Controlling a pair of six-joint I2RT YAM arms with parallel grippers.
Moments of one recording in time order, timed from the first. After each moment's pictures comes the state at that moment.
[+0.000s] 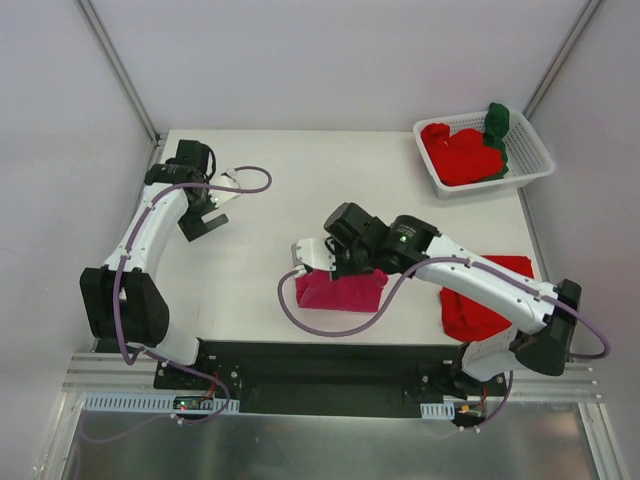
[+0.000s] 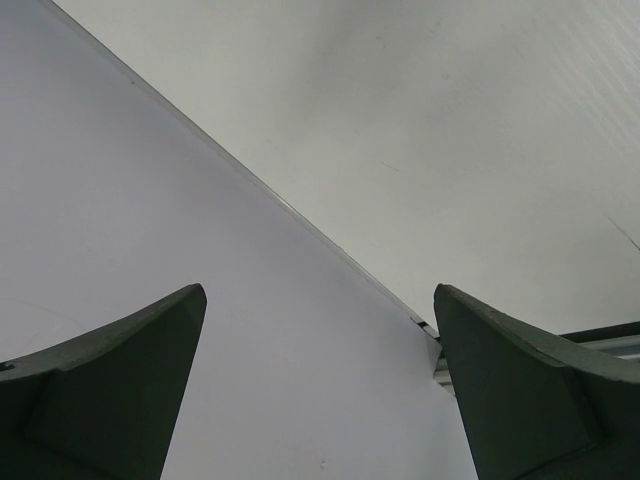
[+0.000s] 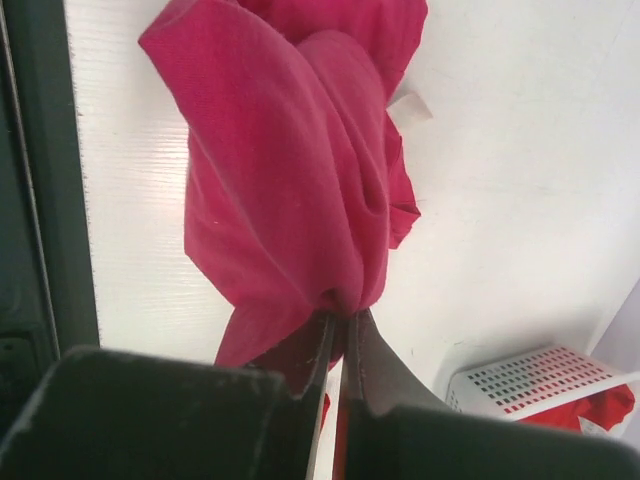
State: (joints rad) left arm -0.09 1.51 1.37 -1.05 -0.25 0.94; right arm 1.09 1.43 1.46 -1.03 0.13 -0.74
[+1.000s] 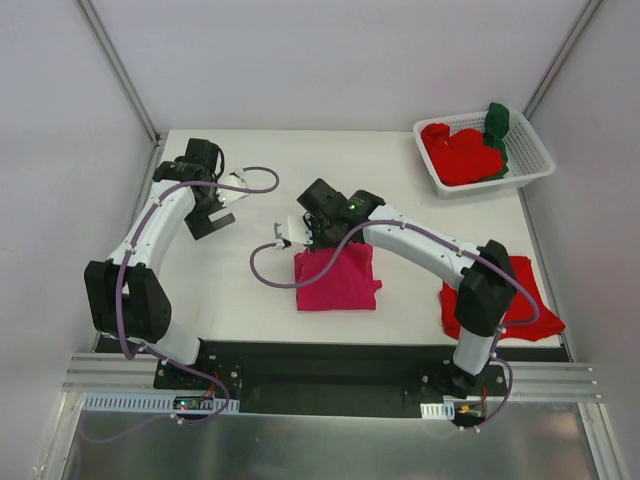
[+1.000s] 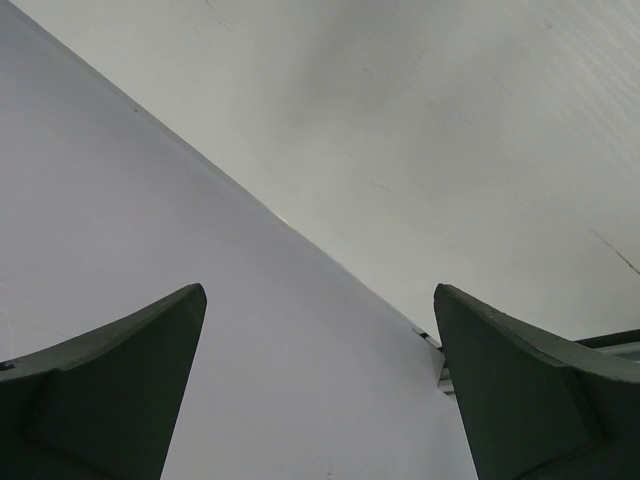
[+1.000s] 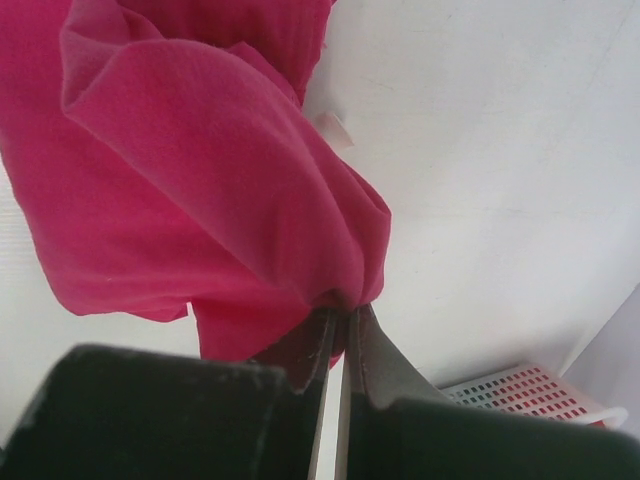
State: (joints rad) left arm -0.13 1.54 1.39 -1.05 -0.24 0.93; right arm 0.94 1.79 1.62 -0.91 0.13 -0.87
